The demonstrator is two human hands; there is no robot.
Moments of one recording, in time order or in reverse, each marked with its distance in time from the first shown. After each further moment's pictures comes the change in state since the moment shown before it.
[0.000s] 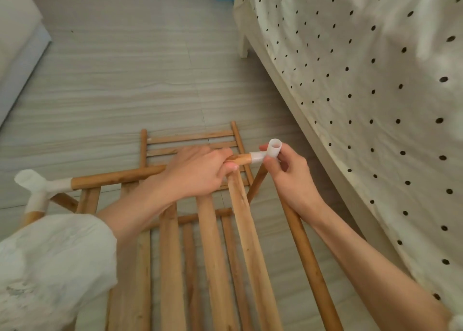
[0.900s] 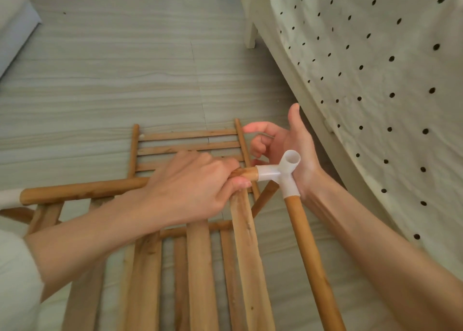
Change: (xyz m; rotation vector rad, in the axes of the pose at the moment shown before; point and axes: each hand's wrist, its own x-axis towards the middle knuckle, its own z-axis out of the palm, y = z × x) left_hand 0.010 -0.006 0.008 0.027 0.064 0.098; right_hand 0.086 0.007 0.015 0.861 -0.413 0.337
